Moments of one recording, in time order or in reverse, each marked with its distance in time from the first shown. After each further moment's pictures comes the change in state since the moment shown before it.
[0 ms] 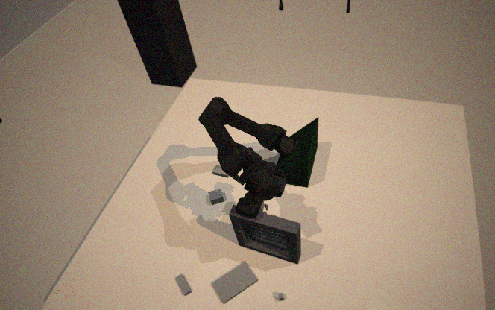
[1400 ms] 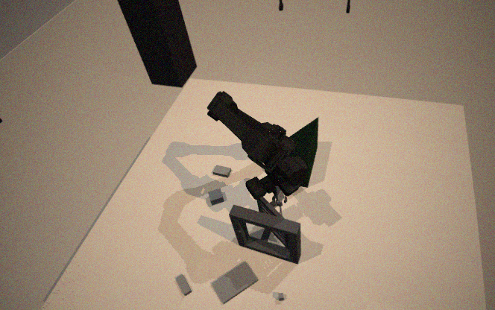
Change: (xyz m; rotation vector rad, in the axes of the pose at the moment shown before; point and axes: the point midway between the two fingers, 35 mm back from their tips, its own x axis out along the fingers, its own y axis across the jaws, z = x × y) arm -0.001 0.054 0.044 0.689 0.003 0.009
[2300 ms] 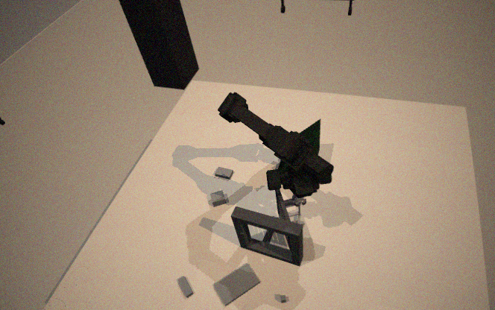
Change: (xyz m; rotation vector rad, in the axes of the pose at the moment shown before) arm 0.000 0.051 0.026 0.440 -0.006 -0.004
